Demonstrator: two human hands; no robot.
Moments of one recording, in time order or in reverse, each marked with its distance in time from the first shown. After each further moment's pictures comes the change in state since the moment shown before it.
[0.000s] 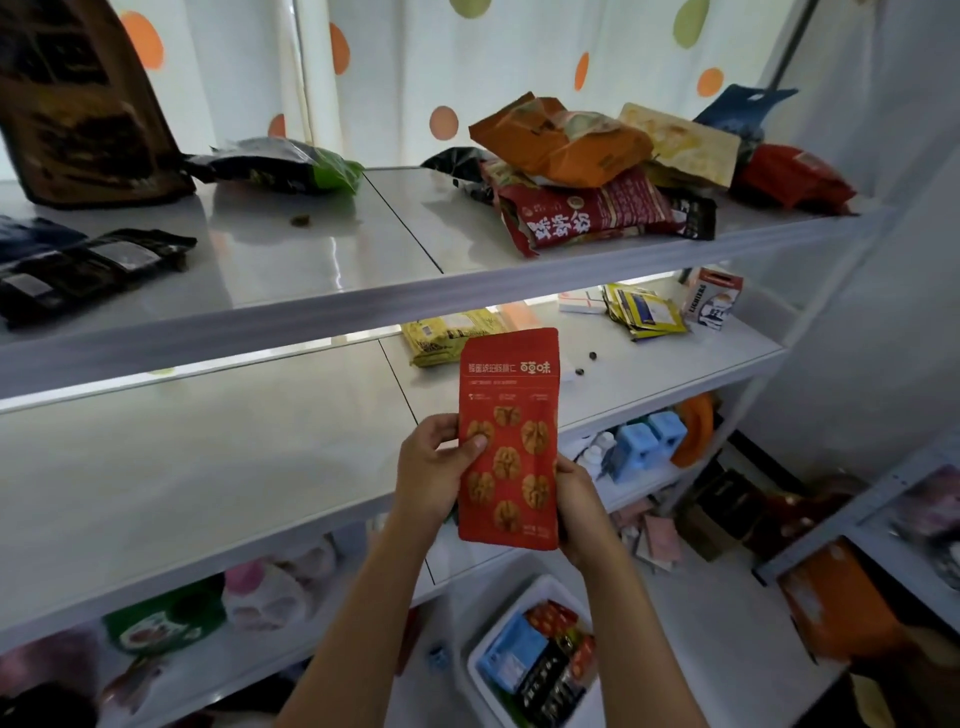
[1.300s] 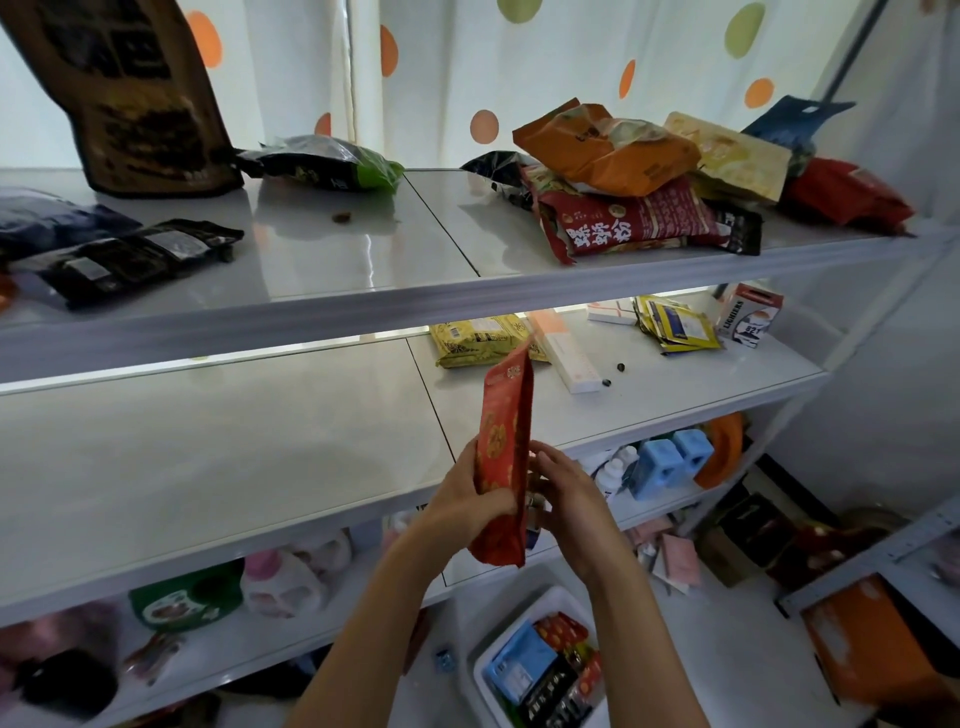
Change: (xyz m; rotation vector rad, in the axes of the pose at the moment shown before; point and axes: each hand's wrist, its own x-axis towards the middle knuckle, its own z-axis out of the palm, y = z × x) left_hand -0.019 -0.006 -0.011 0.123 -0.389 -0.097; right_hand 0.004 -0.001 0.017 0.040 -0.074 -0.019
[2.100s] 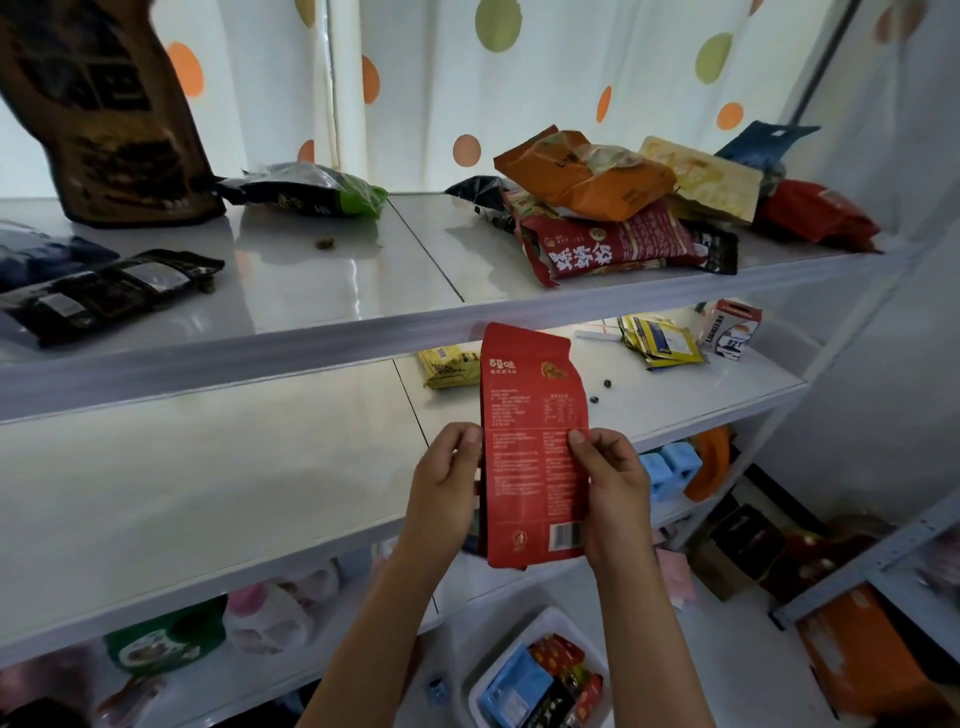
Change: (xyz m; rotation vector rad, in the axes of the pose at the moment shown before) left_hand 0.002 0.034 0.001 -0.078 0.340 0.326; right_hand -0.008 -0.044 -0.005 0.234 0.324 -0.293
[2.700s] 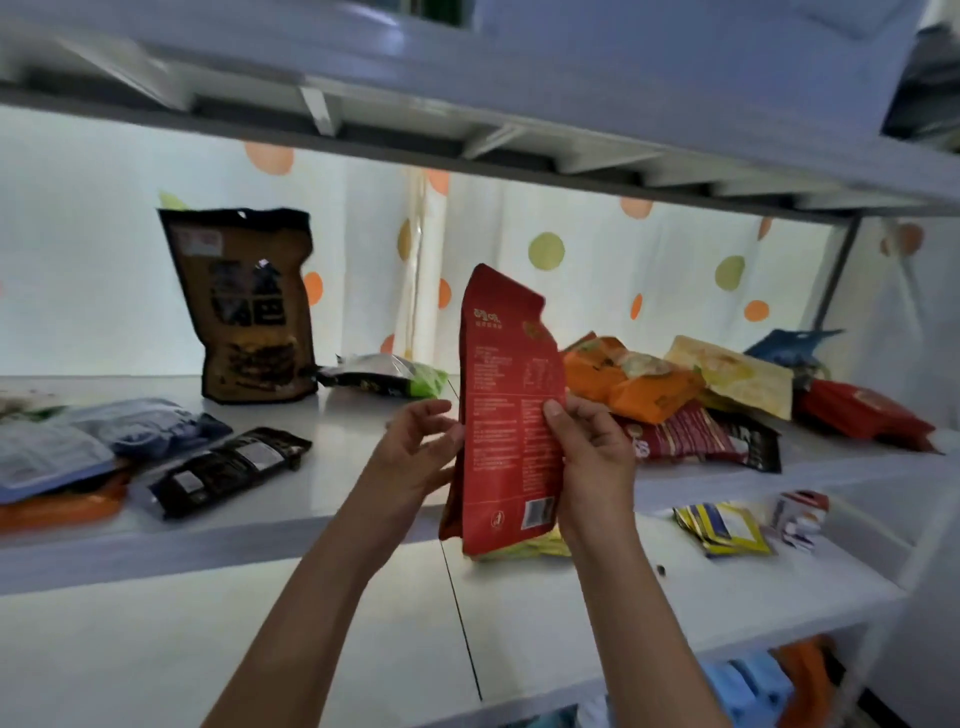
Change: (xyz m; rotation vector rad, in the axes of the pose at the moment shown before) left_hand 0.088 0.151 -0.097 -0.230 -0.047 0.169; right_hand 0.029 -0.139 0.151 0.193 -0.357 -0.296
